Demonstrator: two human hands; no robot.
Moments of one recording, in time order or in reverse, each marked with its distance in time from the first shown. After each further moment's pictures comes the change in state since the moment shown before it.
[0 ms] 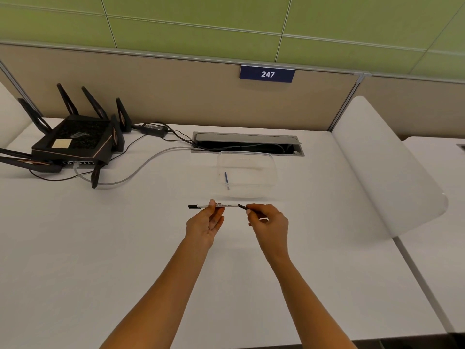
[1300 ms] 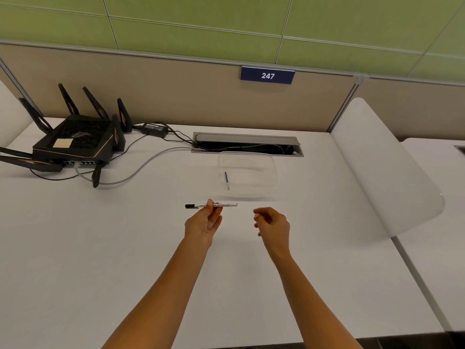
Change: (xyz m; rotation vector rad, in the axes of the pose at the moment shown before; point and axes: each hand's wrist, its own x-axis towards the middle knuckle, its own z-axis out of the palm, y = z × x) left_hand 0.005 0.001 -0.006 -0.031 0.004 0.001; right_hand 0.015 0.042 -0.004 -0.081 0.002 0.141
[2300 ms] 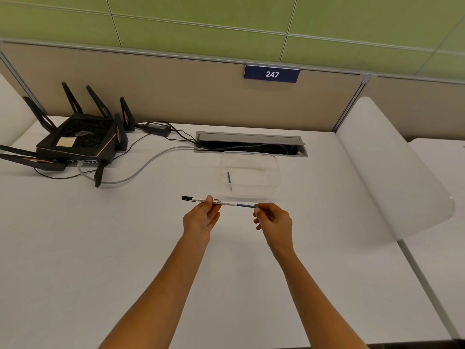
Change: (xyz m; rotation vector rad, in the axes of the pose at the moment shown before) left_hand 0.008 0.010 0.003 0.068 -0.009 0.093; right_hand 0.003 -0.020 -0.003 0.110 -0.051 -0.034
